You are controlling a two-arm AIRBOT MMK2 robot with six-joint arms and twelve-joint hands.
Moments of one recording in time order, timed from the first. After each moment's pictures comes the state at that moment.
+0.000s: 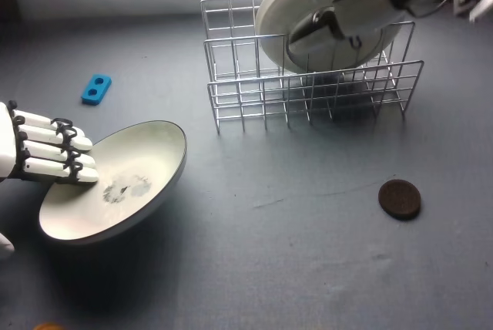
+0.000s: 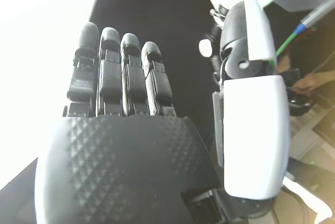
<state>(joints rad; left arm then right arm) 0.89 -1.03 1.76 1.57 -1.00 -0.11 -0.17 -1.06 1.07 -0.98 0.23 -0.19</state>
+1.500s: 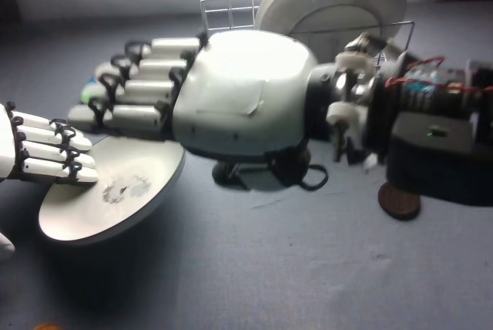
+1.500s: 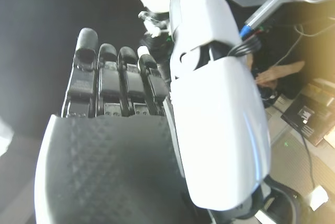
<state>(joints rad) 0.91 -1.03 1.76 1.56 -0.99 -0.13 -0.42 -1.24 0.94 -0.19 0.33 -1.06</state>
